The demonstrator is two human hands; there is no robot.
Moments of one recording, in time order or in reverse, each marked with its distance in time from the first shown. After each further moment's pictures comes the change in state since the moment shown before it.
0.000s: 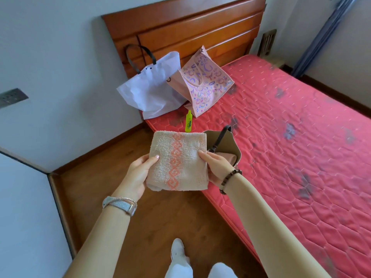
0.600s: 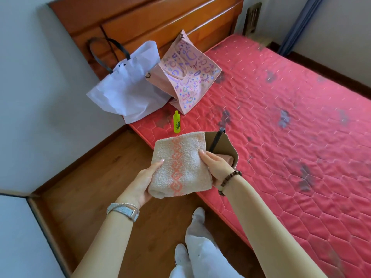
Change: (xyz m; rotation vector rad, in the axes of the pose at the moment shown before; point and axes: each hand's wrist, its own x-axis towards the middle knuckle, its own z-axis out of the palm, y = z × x) left_hand 0.115 0.017 0.044 0.018 -0.259 -0.322; right_hand 0.090 -0.037 -0.026 0.017 0.085 -0.005
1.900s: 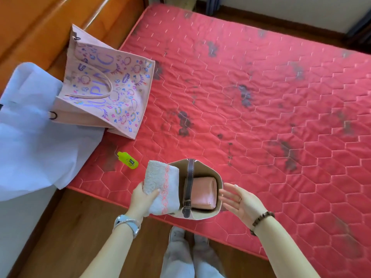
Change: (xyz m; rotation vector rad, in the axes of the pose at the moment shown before) left_hand 0.322 0.043 0.067 0.802 0.084 0.064; right_hand 0.127 0.013 -0.170 0.518 0.615 0.186
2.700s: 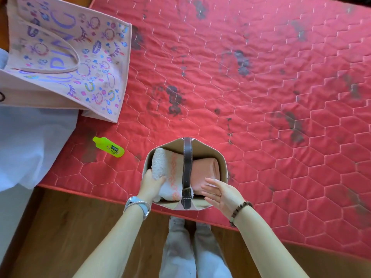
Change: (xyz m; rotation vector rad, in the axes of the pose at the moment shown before) left_hand 0.087 -0.061 0.056 0.264 -0.127 -0.004; right_hand 0.080 0.082 0.035 0.052 0.048 0.132
